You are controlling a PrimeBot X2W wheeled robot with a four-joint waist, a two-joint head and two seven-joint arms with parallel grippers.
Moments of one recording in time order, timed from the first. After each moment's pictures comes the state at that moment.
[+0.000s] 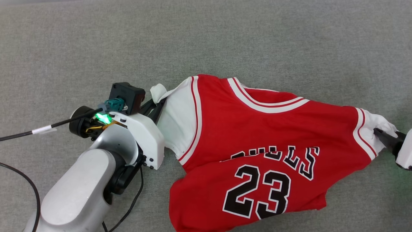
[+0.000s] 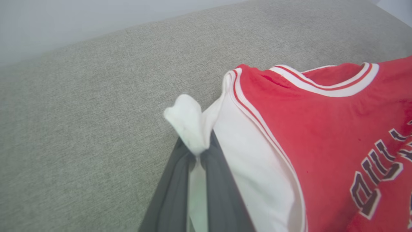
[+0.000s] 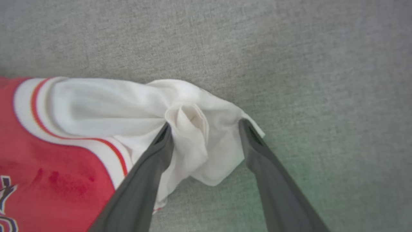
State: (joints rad) left arm -0.56 0.49 -0.60 0.03 -0.59 0.11 0.30; right arm -0.37 -0.35 -0.19 0.28 0.52 0.13 0.77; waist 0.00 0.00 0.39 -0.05
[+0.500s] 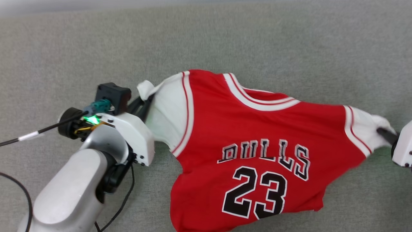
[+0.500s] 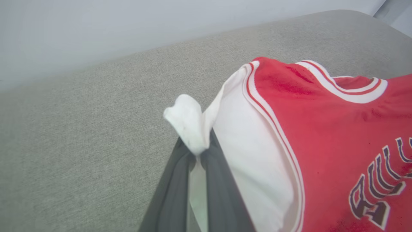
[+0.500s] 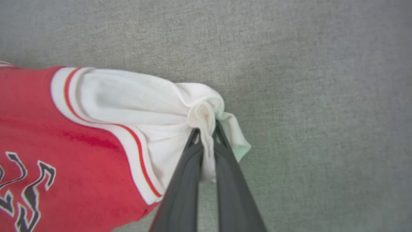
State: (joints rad) left arm -0.54 0.50 -0.57 0.06 -0.59 0.12 0.24; right arm -0.40 -0.41 -0.11 0.31 0.56 0.13 0.81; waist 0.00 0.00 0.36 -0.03
